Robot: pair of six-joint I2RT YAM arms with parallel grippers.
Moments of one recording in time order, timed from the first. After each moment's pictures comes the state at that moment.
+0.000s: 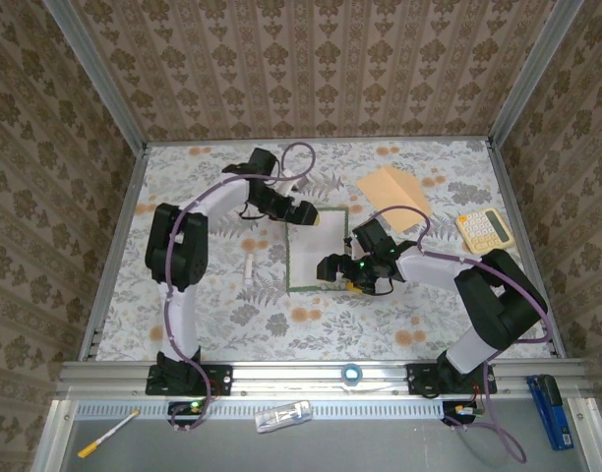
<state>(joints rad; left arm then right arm) -0.43 2.07 1.62 -0.76 0.77 0.06 0.54 1.59 0.76 -0.22 -0.47 0.75</state>
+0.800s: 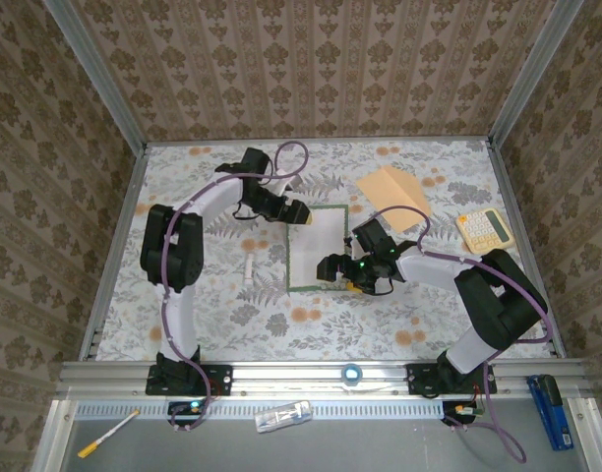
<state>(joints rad) -0.40 2.05 1.60 -0.80 0.79 0.07 0.54 1.59 0.76 -0.22 -0.47 0.75</state>
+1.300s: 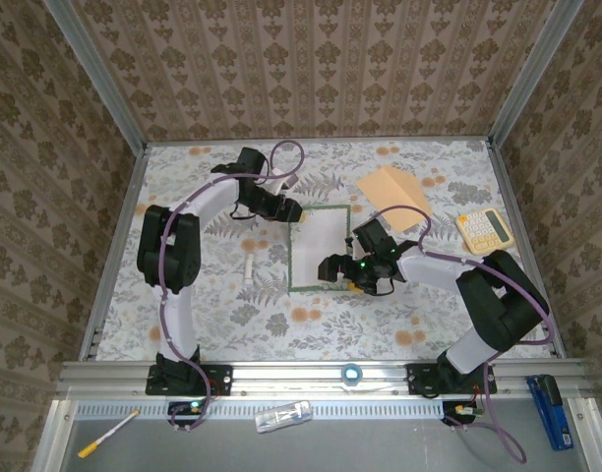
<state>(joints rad) -0.39 2.03 1.57 -0.76 0.78 0.05 0.54 1.58 0.76 -0.25 -0.45 0.74</state>
